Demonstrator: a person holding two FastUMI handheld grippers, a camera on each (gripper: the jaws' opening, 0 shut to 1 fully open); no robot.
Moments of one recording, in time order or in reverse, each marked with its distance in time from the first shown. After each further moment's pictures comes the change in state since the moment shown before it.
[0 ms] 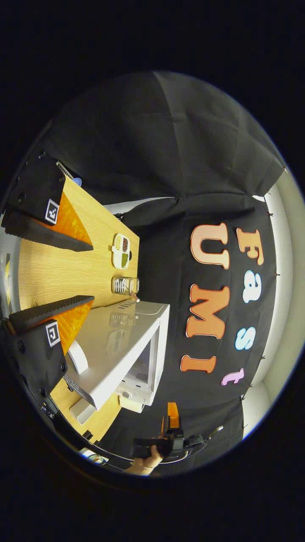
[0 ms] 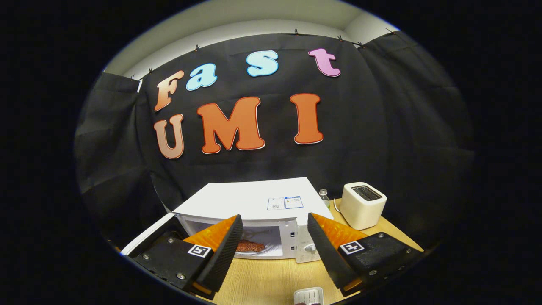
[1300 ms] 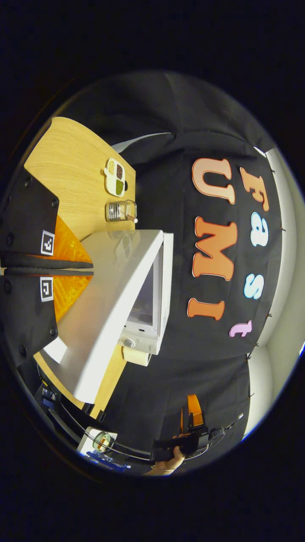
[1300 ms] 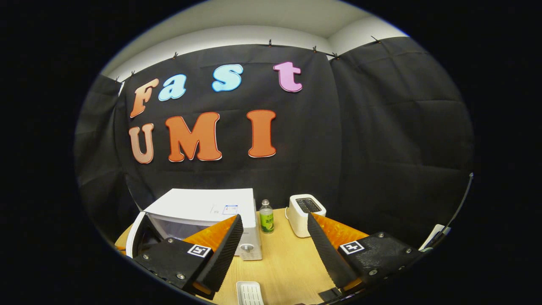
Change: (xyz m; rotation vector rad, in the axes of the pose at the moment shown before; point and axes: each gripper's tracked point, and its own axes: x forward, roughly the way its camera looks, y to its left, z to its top) left arm 0.059 -0.184 0.013 0.052 0.005 -0.337; right arm -0.073 -0.149 0.054 -0.033 -0.042 -0.200
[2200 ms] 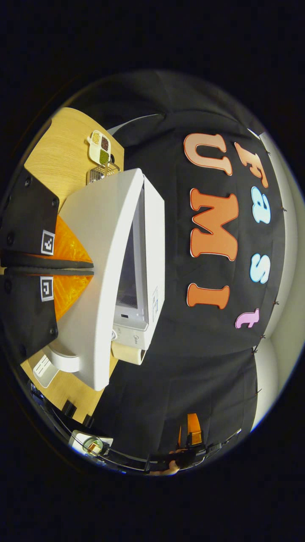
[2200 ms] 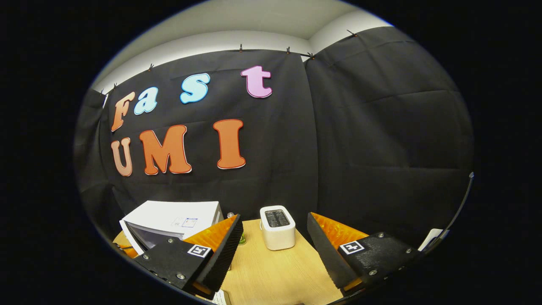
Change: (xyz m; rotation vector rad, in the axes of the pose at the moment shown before) left arm 0.125 -0.085 0.039 0.045 -0.005 0.008; right arm 0.053 -0.116 0.015 0.051 -0.046 -0.062
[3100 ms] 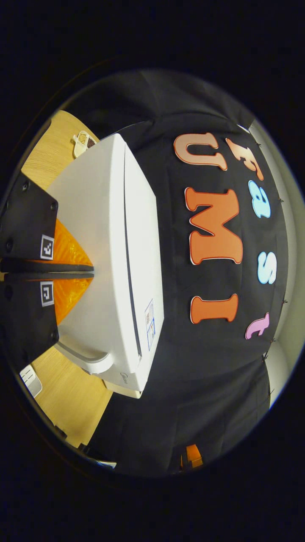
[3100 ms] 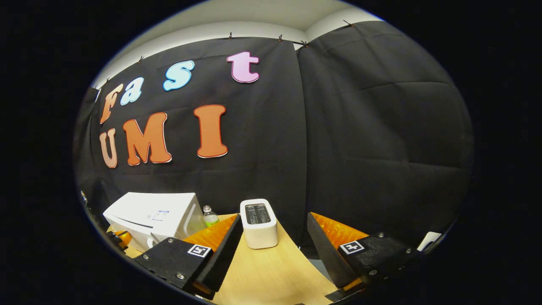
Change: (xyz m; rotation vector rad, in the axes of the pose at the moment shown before) left arm 0.104 0.004 0.007 0.049 -0.018 0.169; right arm 0.055 -0.057 -0.024 -0.018 0.079 -0.053
